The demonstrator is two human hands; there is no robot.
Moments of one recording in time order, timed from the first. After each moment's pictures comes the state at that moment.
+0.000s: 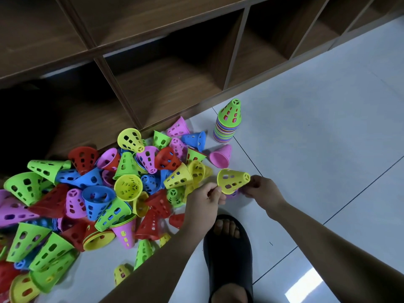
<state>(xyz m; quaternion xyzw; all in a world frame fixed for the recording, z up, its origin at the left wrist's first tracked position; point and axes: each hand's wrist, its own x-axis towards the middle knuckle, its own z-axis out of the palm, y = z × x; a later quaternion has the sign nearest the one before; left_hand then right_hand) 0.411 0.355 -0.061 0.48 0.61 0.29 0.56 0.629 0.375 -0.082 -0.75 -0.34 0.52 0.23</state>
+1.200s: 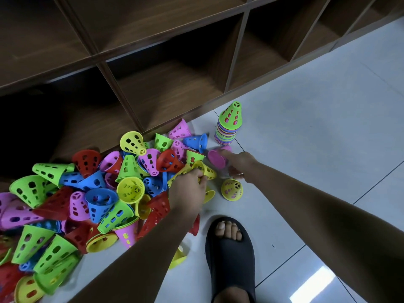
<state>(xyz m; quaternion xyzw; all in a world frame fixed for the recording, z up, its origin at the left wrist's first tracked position) 0.382 0.406 -0.062 0.66 0.70 0.13 0.23 0.575 0.487 -0.066 -0.78 -0.25 0.56 0.13</state>
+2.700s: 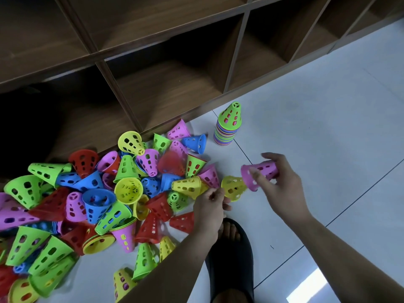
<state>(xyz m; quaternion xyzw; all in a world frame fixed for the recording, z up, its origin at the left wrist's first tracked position) 0.441 0.354 -0.061 0.25 0.65 0.32 0.64 0.615 0.366 0.012 -0.73 -0.50 0.31 0.36</state>
